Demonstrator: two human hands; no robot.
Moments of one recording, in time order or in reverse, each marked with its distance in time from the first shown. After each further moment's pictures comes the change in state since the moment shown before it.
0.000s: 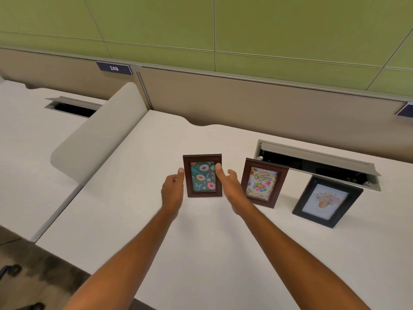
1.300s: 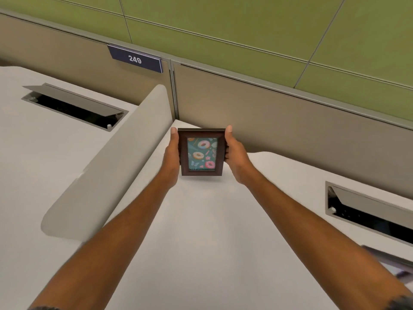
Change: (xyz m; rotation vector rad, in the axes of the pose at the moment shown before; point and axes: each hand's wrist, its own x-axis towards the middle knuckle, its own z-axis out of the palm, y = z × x) left_hand 0.364 0.109 -0.101 -0.468 -0.299 0.028; right_hand 0.283 -0.195 0.200 0.166 -0.049 -0.149
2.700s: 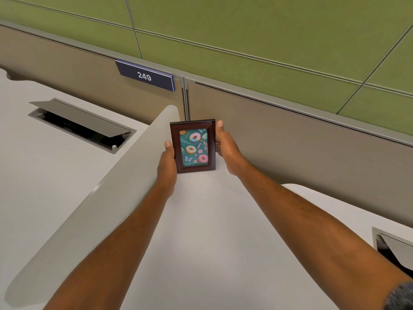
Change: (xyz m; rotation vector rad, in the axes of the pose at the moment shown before) left_hand 0.139 -0.008 -0.042 0.148 0.260 0.006; right_hand 0.174 -0.024 0.066 -0.122 -0.060 -0.035
